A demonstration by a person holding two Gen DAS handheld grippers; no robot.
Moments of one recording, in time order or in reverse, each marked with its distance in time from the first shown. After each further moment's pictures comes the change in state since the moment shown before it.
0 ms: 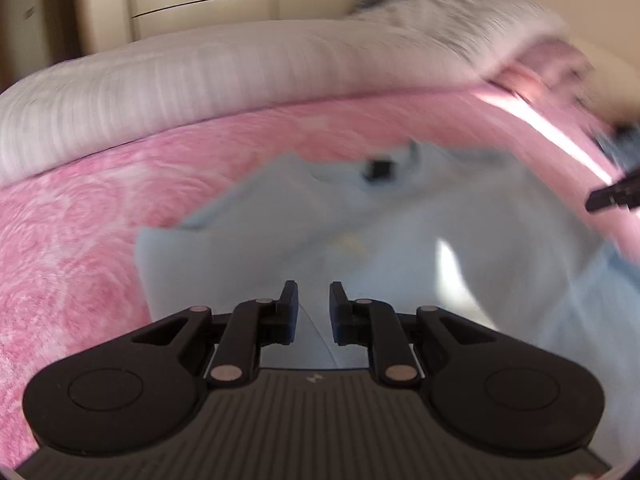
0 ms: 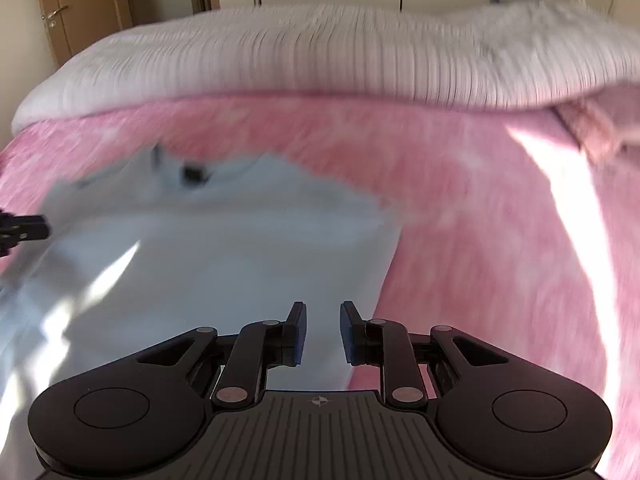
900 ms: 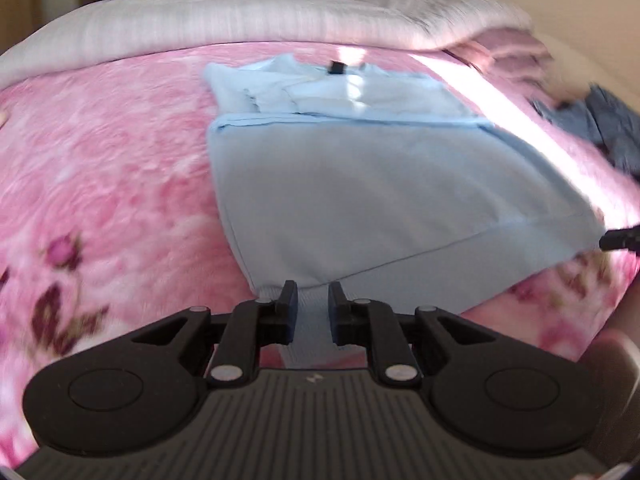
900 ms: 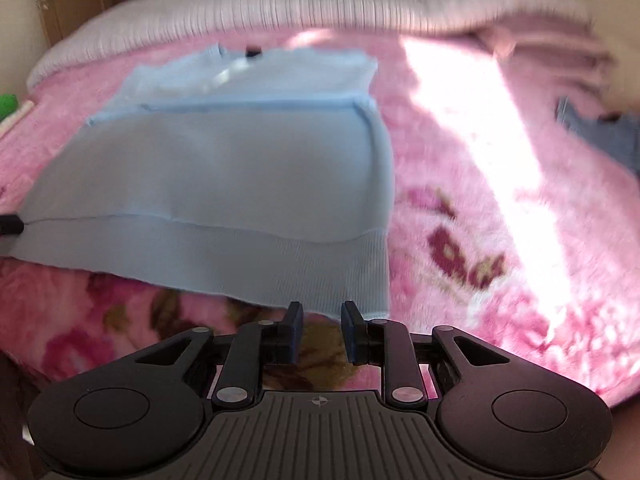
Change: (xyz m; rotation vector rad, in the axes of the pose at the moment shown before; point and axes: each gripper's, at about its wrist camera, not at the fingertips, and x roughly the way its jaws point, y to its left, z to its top) left arm -0.231 -0.055 -0.183 -0.208 0.006 -0.017; right arm -0.217 0.099 -0.252 0.072 -0.016 -0.132
